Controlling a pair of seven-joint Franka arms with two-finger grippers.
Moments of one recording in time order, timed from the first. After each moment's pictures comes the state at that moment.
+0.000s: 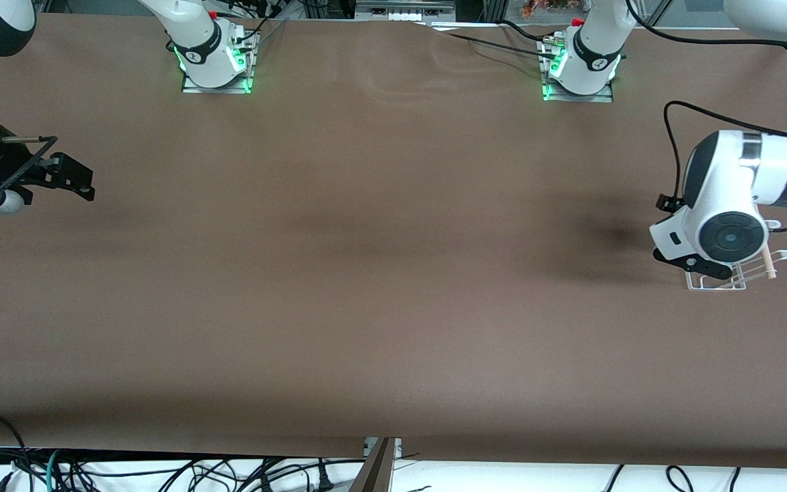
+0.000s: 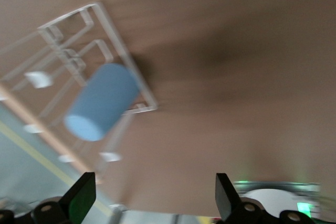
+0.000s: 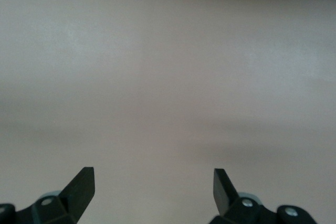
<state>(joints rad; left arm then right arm) 0.00 0.37 -0.08 -1.64 0.29 1.45 0.12 0.01 0.10 0.04 -1.54 -0.04 1.66 -0.04</state>
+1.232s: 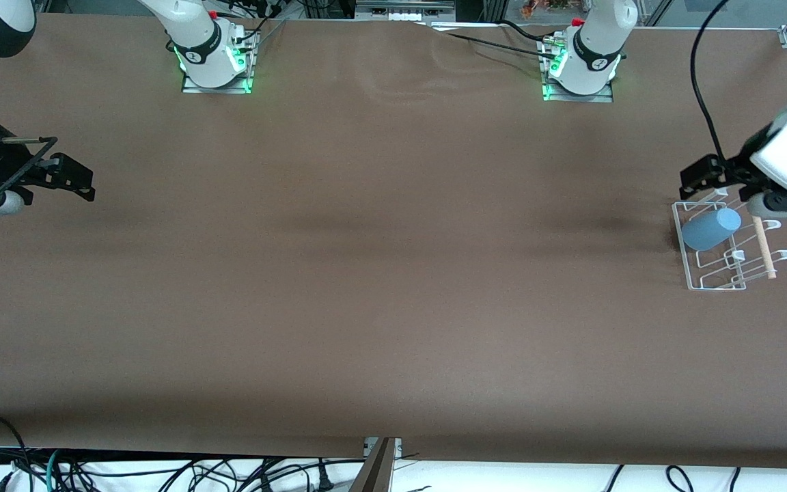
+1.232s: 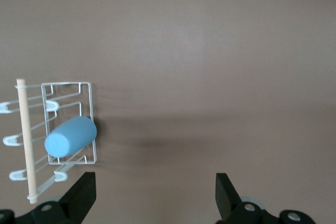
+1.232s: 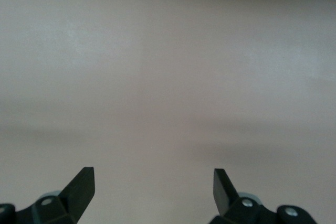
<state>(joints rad) 0.04 0.00 -0.08 -1.70 0.02 1.67 -0.04 0.01 0.10 0.03 -1.54 -0.04 1.66 -0.04</state>
